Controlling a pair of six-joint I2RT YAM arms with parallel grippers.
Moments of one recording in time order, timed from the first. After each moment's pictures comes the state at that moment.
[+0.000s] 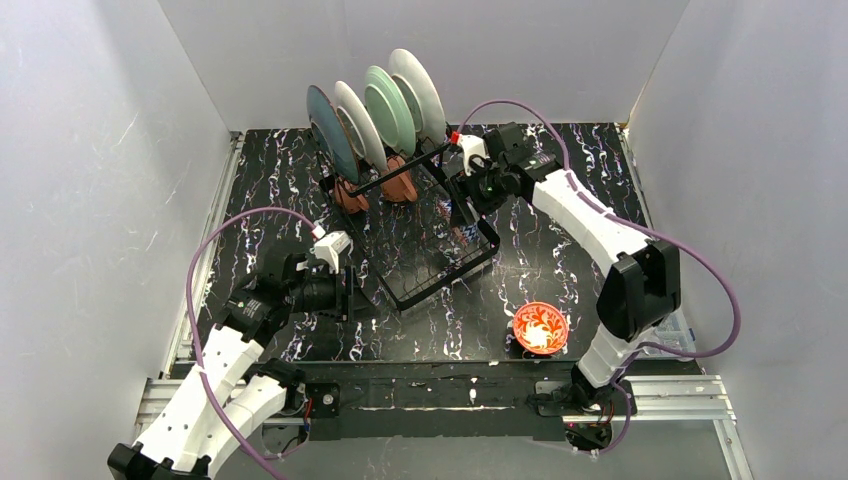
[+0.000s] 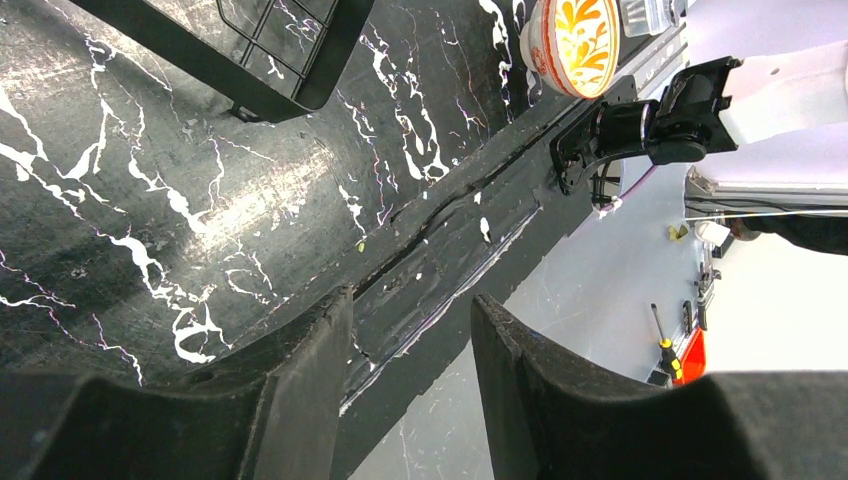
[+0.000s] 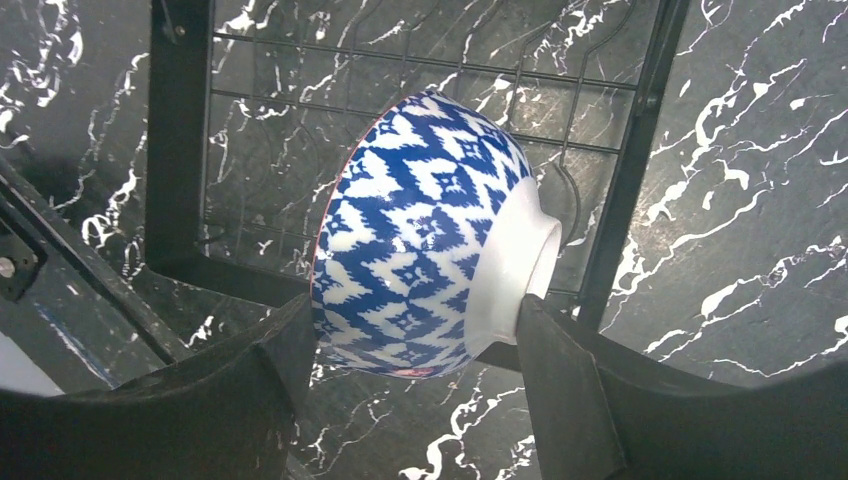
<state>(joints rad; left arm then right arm) -0.41 0.71 0.72 -0.77 0.59 -0.42 0.53 1.69 1.56 -0.77 -0.36 -0.07</state>
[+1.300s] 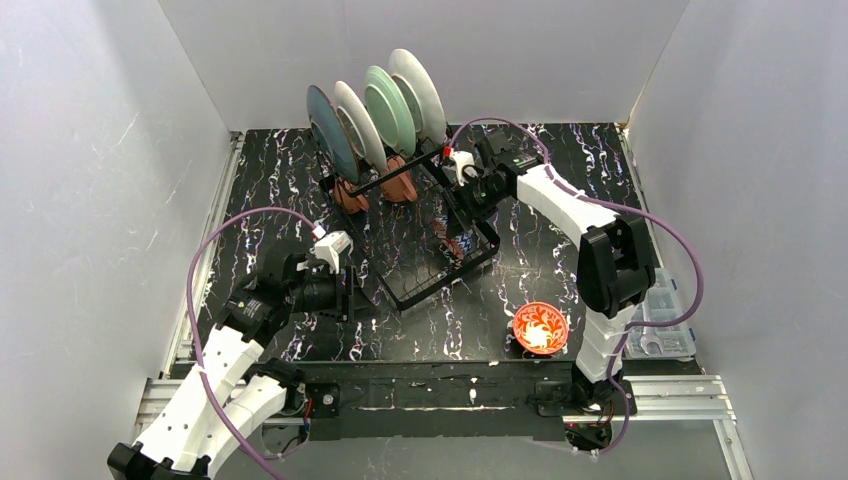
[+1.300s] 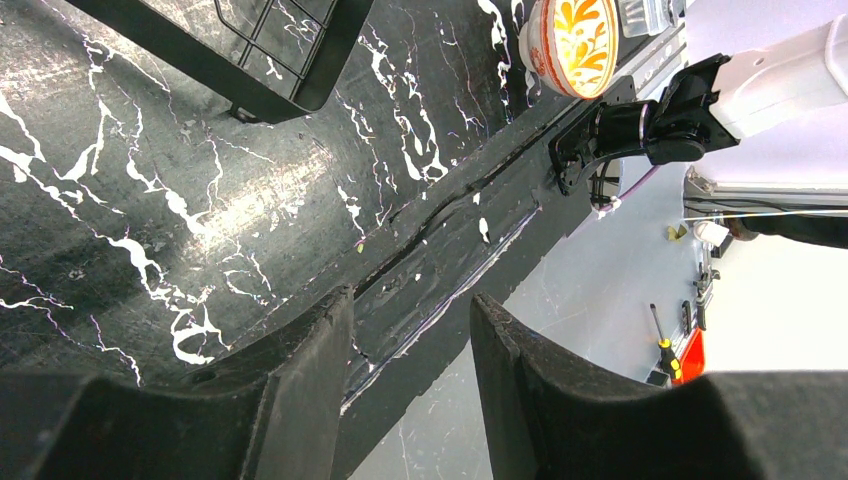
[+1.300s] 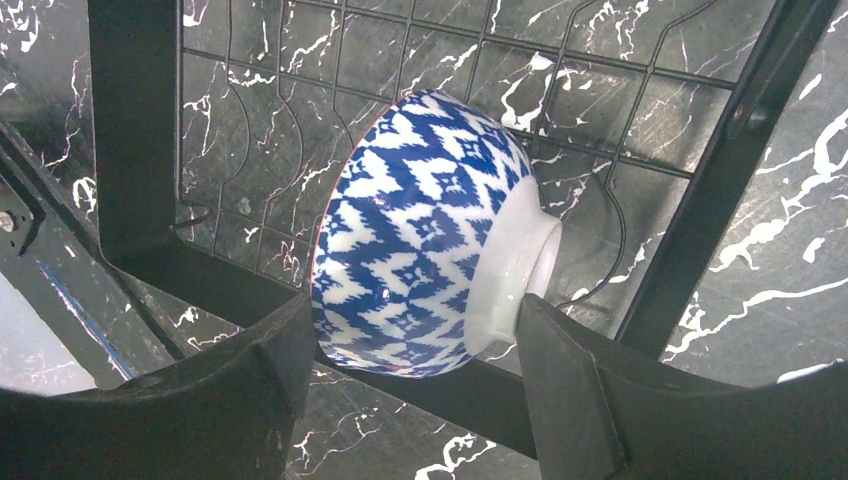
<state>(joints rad) -0.42 0.71 0.71 -0.76 0.59 -0.42 0.49 1.89 1.59 -0.78 -0.50 -0.15</state>
